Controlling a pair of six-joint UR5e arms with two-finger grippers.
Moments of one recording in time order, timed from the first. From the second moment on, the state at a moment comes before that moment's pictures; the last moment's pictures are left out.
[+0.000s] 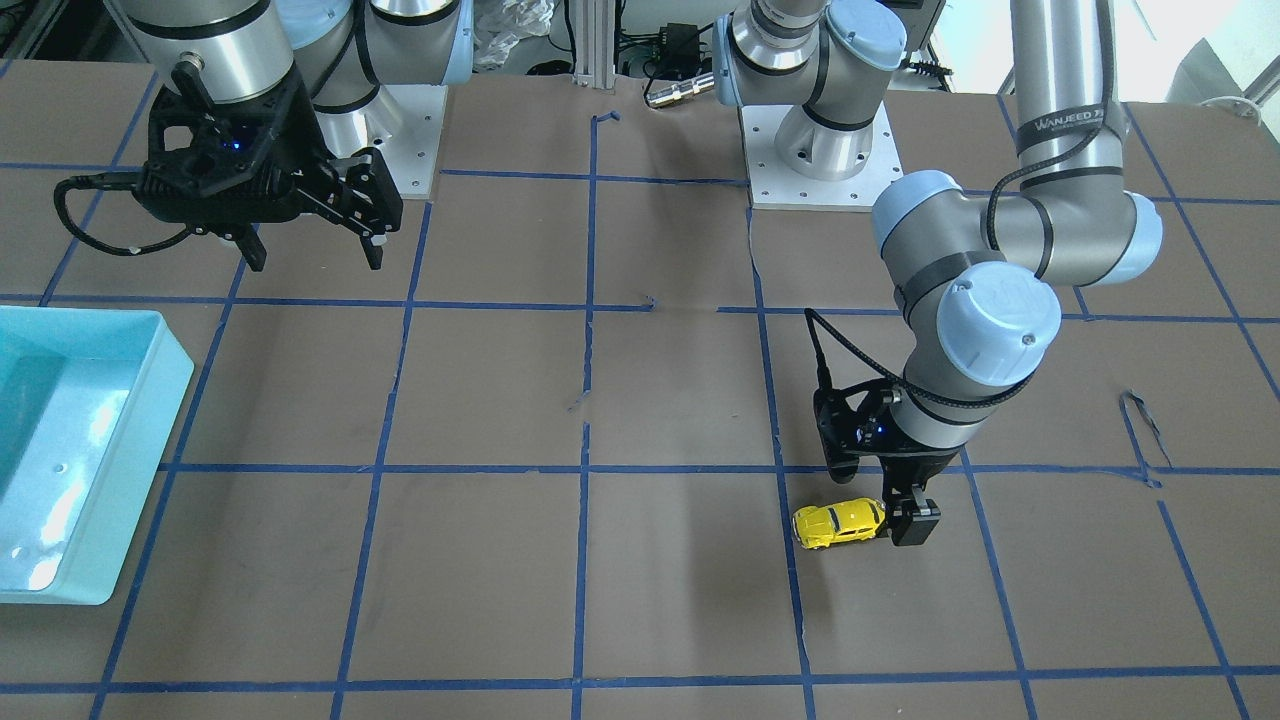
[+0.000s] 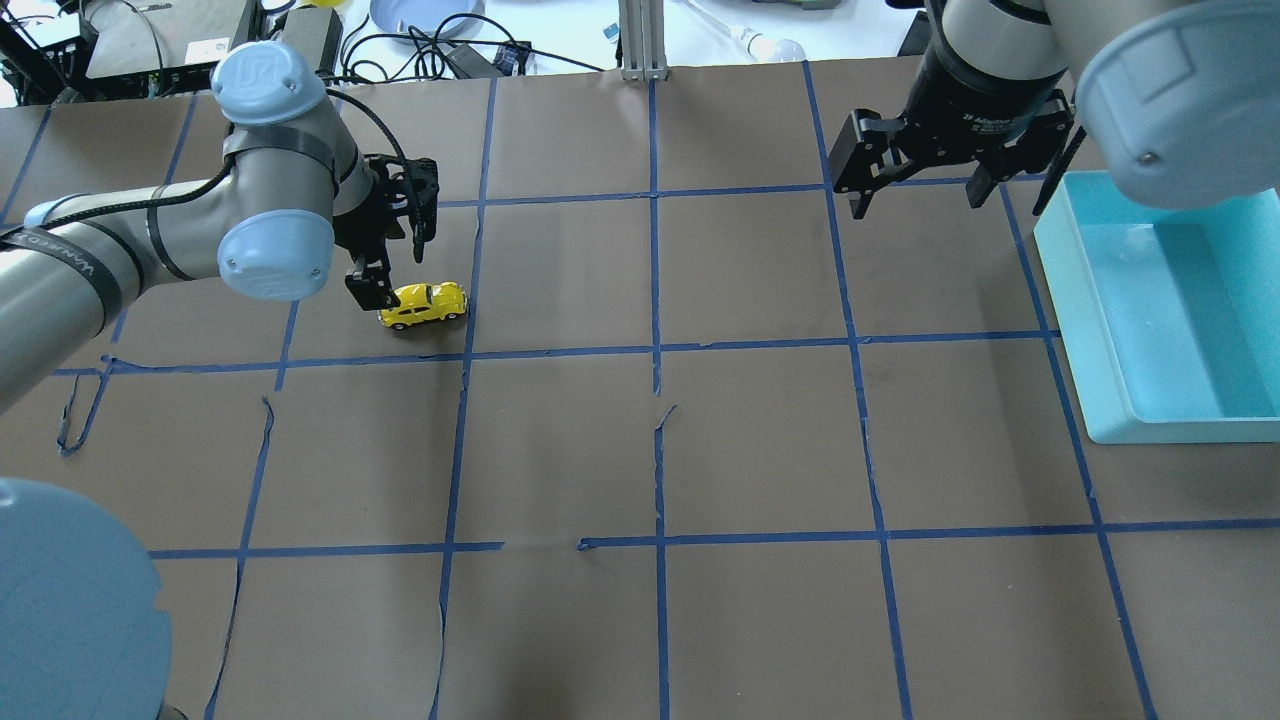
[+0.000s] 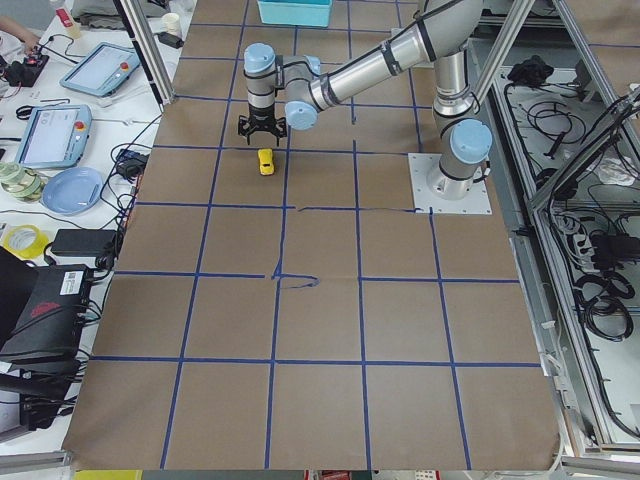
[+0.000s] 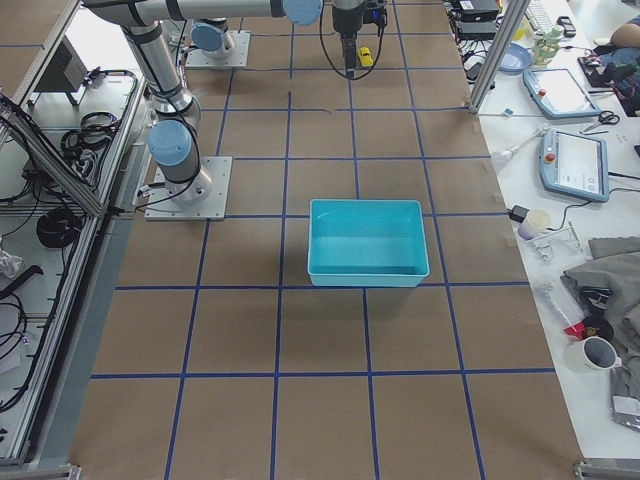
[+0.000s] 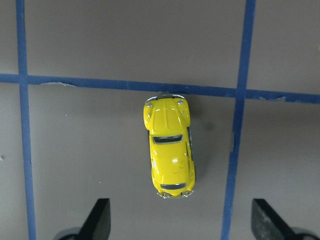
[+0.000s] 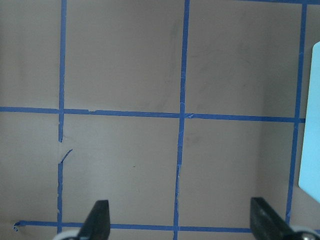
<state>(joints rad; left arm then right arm) -1.49 -1.98 -1.73 -0.92 1.62 1.61 1.63 -1.57 1.56 -1.65 -1.58 0.01</state>
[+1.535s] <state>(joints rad) -1.46 -2.06 -1.80 -0.82 1.54 1.51 1.63 -1.57 1.56 -1.66 -1.58 0.01</state>
